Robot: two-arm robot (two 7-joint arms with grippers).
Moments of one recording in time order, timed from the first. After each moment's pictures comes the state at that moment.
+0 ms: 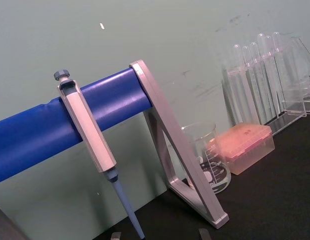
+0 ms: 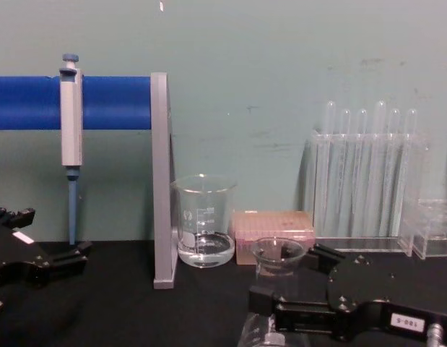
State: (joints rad) left arm -0.20 0.60 0.45 -1.41 -0.25 -0.12 0.03; right arm 0.33 0.44 -0.55 -1.27 0.51 -0.22 0.78
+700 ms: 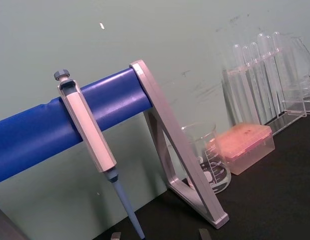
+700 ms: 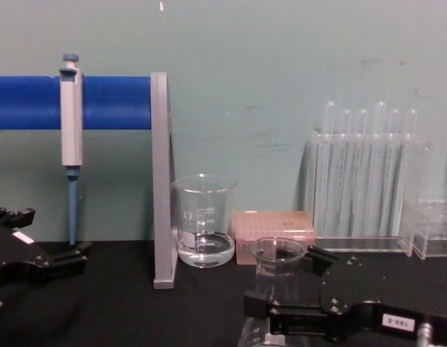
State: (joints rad) left arm -0.20 0.60 0.45 -1.41 -0.25 -0.12 0.03; right arm 0.36 0.42 -0.56 -1.24 0.48 -0.22 0.78
